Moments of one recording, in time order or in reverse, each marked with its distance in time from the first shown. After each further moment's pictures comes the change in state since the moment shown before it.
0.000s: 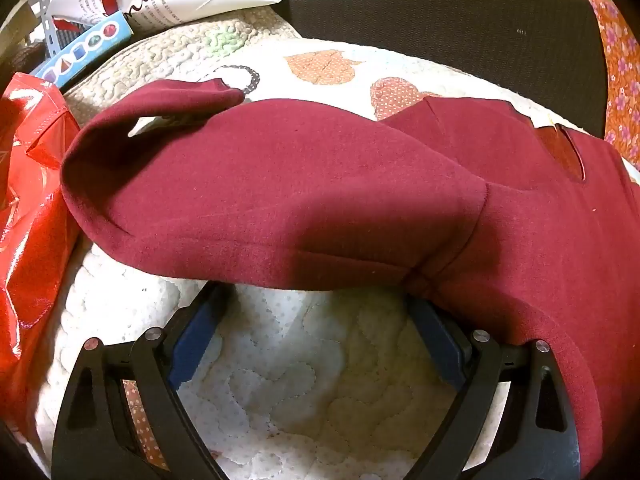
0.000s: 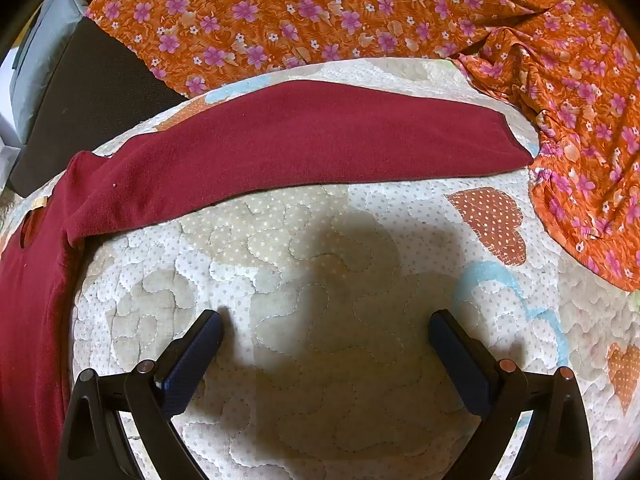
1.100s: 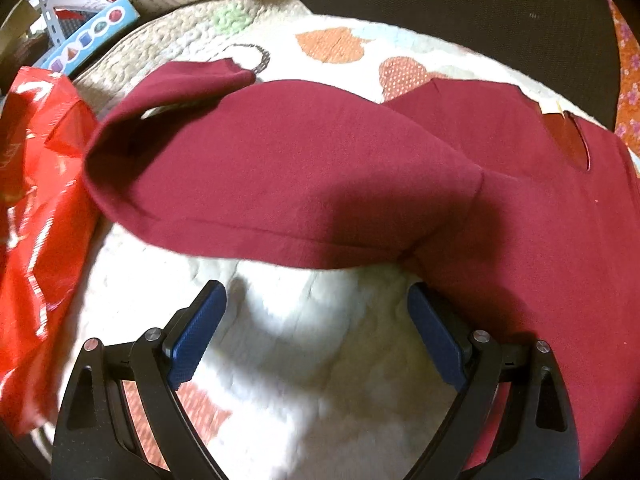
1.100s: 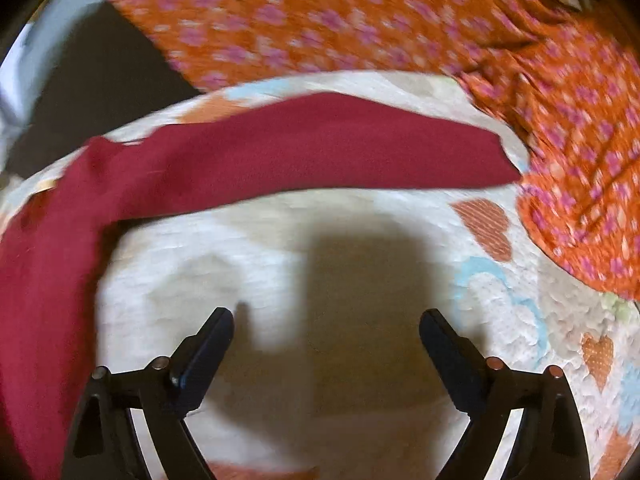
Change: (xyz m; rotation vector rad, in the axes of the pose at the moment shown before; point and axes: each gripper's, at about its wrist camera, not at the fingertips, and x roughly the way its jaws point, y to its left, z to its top) left arm -0.014 -0.005 0.008 -0.002 0.136 0.065; right arm -0.037 0.042 -0.005 -0.069 0.003 -0.035
